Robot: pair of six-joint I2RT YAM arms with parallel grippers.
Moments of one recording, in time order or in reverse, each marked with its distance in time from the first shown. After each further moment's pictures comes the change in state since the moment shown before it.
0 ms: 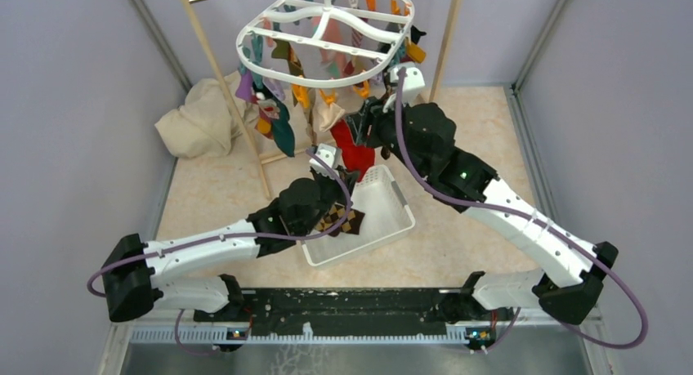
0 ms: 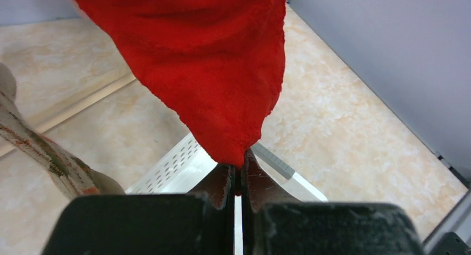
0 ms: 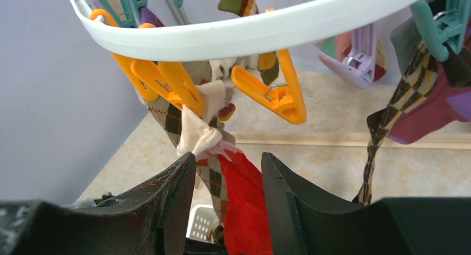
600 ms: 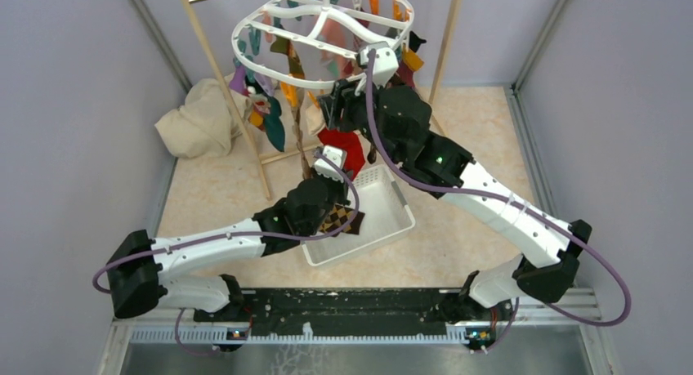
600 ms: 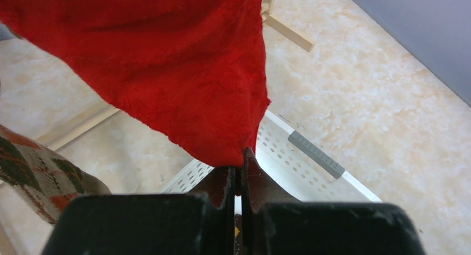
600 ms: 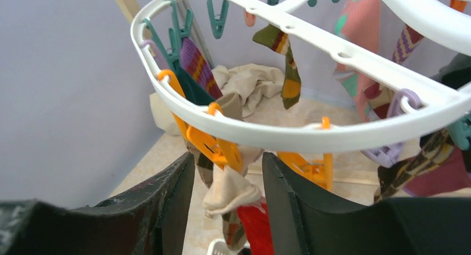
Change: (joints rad) left arm -0.012 0.035 0.006 -0.038 -0.137 0.098; right arm 0.108 0.177 0.224 0.029 0.093 -0.070
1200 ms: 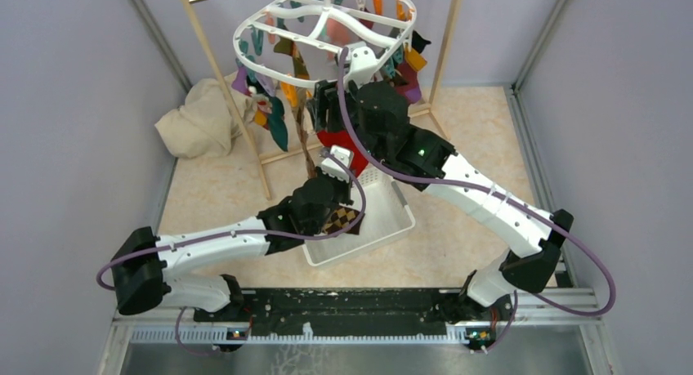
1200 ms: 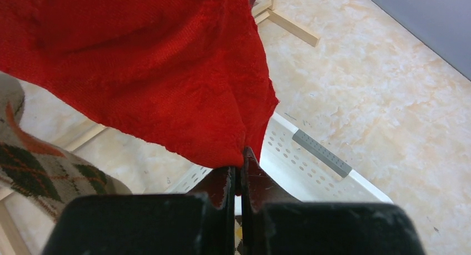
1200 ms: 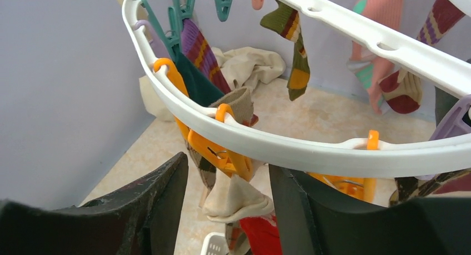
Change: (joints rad) left arm -0.013 0.038 0.034 -0.020 -0.019 0.055; right arm 0.015 0.121 0.122 -0.079 0.006 -0.008
